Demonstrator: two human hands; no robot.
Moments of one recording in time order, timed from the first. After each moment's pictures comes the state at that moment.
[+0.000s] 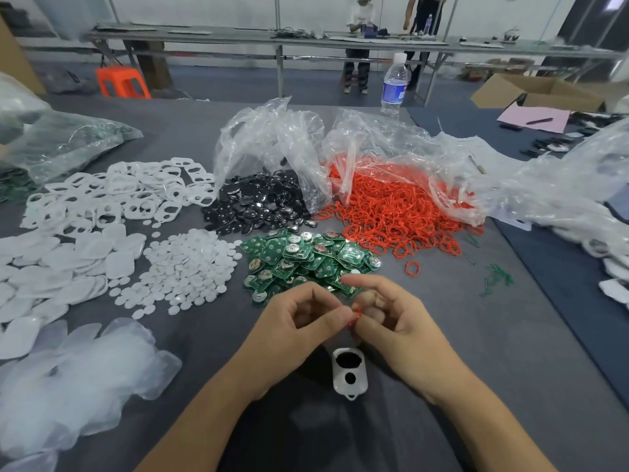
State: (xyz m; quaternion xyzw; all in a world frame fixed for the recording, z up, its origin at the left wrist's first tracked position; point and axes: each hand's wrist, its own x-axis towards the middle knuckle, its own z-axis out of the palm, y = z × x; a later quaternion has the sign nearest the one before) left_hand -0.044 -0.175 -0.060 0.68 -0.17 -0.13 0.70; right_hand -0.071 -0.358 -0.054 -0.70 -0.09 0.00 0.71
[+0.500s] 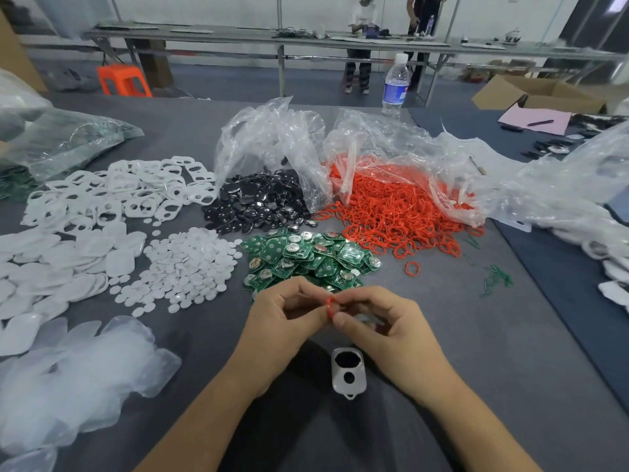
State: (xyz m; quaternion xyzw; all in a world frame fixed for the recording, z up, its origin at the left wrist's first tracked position) left_hand -0.037 -0.174 -0.074 0.67 -0.13 -0.05 0.73; right_hand -0.069 -0.352 -0.059 -0.75 -0.11 -0.06 0.65
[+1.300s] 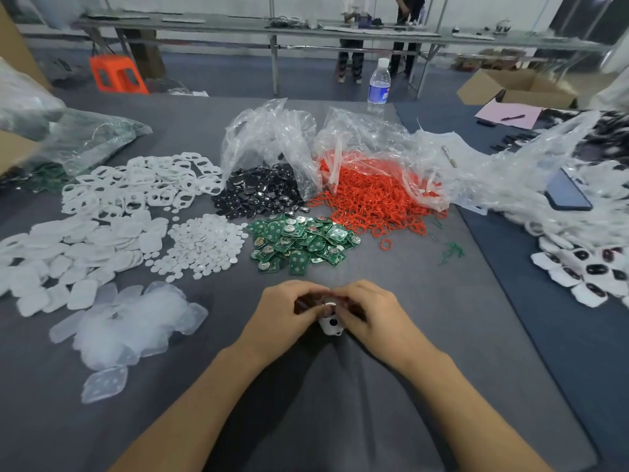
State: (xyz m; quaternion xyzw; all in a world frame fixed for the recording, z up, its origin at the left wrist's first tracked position) left_hand -0.081 -0.165 -0.069 0.84 -0.21 0.02 0.49; right_hand -0.116 -0.367 -0.052 -0.92 -0.19 -0.09 0.33
